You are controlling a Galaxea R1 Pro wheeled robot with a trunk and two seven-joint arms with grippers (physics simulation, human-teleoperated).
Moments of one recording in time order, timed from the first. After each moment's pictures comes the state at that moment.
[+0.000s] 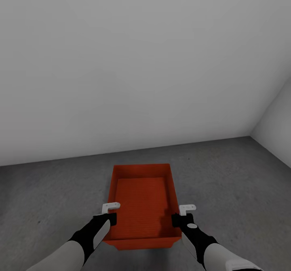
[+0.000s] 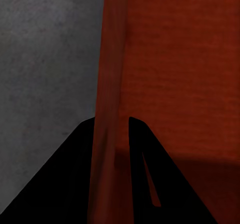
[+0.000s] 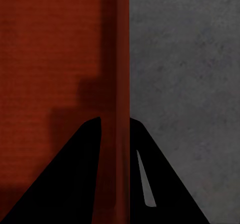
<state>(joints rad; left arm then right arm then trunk) -0.64 -0.07 -0.27 -0.40 0.39 0.29 0.30 -0.67 0.11 0.02 -0.18 0.06 -0.09 -0.11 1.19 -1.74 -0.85</state>
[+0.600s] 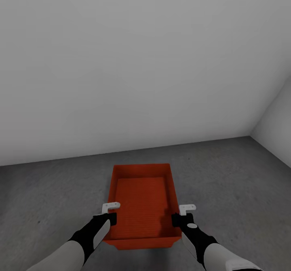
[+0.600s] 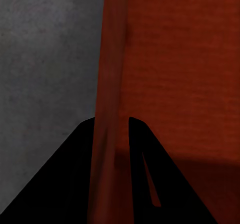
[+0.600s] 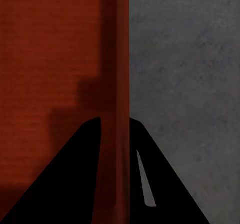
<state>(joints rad) -0.64 -0.07 -0.27 -0.41 0.39 0.29 0.30 -0.67 0.11 0.02 -0.18 0.06 -0.09 -0.11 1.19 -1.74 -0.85</state>
